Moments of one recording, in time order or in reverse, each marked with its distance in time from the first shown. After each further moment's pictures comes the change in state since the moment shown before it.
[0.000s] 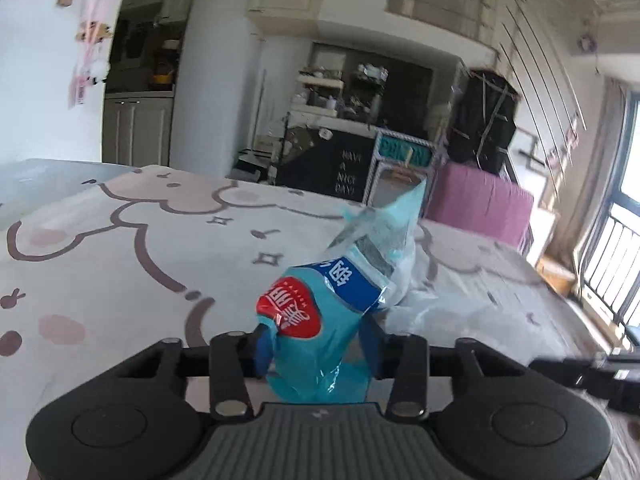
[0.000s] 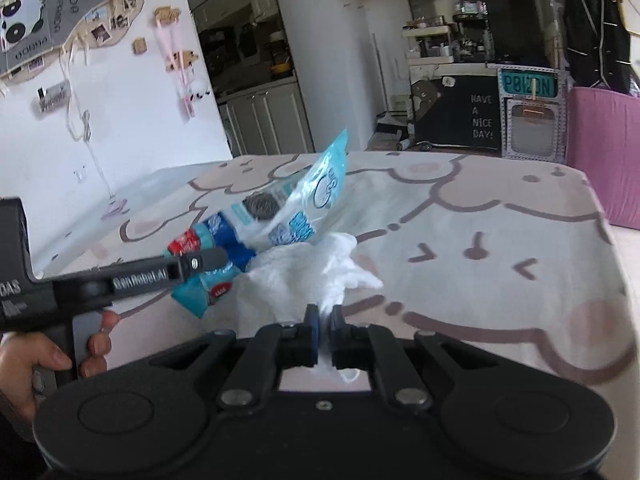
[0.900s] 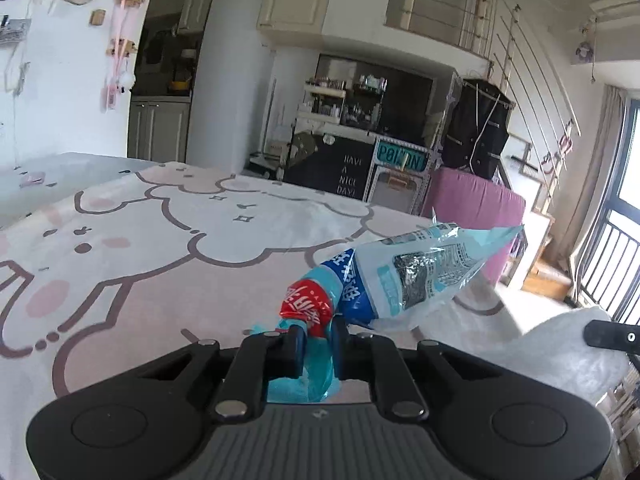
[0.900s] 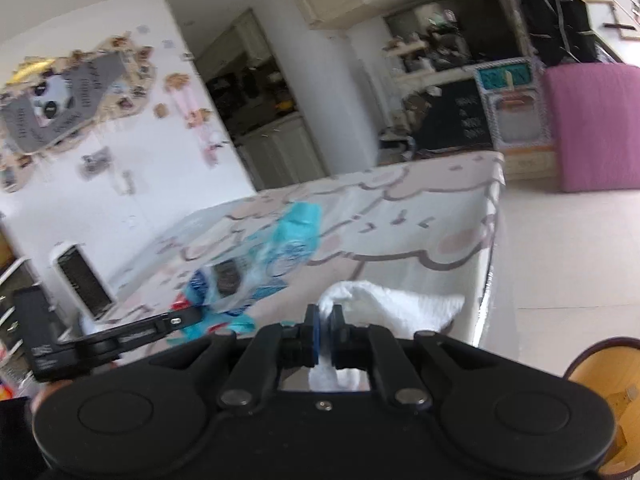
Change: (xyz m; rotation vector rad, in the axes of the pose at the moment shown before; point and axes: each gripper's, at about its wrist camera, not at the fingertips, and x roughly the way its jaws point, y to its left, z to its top) left arm -0.162 -0.095 -0.062 -0.052 -0.035 0.049; right arm -0.202 -0.065 -0.060 0.132 -0.087 0.129
